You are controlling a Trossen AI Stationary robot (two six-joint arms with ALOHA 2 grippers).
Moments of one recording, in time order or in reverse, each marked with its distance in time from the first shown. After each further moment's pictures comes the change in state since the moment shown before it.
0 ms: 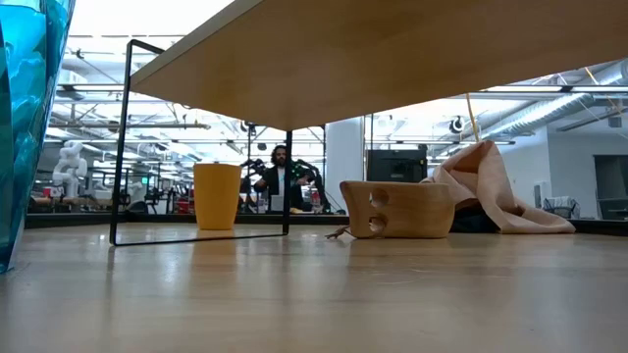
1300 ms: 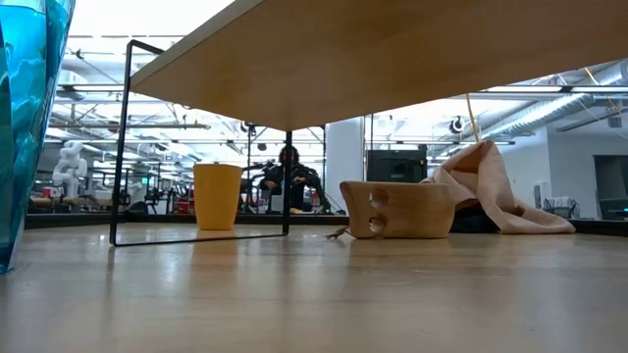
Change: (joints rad) left arm 0.151 -0.565 0.000 -0.612 0.443 -0.422; right arm 0.000 0.000 0.000 -0.009 0.000 -0.255
